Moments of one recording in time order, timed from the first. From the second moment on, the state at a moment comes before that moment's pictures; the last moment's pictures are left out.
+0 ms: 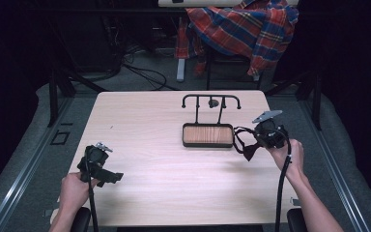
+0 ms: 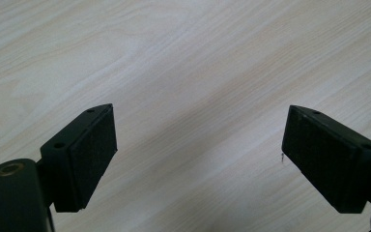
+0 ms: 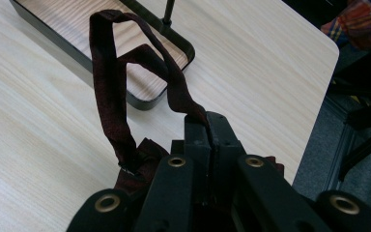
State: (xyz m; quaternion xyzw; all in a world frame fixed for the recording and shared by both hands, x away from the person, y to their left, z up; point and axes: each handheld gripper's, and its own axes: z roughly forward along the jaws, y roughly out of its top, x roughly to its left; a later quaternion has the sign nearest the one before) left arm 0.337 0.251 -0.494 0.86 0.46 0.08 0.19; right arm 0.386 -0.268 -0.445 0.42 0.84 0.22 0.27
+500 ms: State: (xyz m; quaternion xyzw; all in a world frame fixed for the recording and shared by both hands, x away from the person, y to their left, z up) left arm 0.336 0.250 -0.494 0.86 0.46 0.08 0.19; right arm 0.392 -0.263 -0.431 0.41 0.83 0.24 0.28
